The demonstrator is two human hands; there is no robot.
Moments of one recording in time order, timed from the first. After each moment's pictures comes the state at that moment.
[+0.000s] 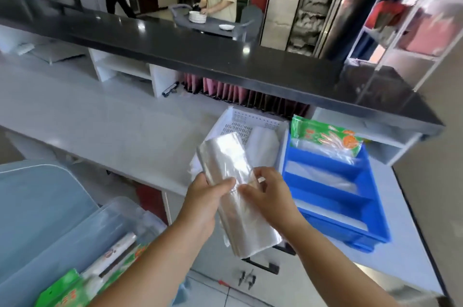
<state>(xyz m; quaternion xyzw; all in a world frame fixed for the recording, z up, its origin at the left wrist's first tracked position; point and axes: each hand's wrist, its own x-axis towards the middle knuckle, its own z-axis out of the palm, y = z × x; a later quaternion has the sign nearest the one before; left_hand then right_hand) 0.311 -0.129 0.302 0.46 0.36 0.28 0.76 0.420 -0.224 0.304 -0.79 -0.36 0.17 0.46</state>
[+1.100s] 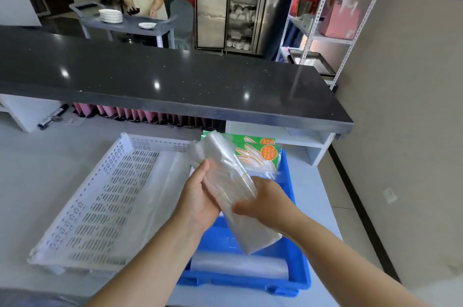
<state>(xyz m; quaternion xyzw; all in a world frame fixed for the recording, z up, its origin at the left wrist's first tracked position) 0.593 -0.183 0.296 0.27 0.19 0.13 0.94 0.662 -0.317 0.321 -0.87 -0.28 0.22 0.33</state>
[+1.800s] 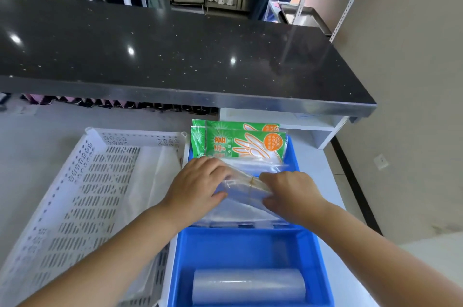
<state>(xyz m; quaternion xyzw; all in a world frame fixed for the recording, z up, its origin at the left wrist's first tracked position) 0.641 -0.109 0.261 0.97 -0.07 0.18 0.13 0.735 -0.305 0.289 -0.91 -0.41 0.03 -0.03</state>
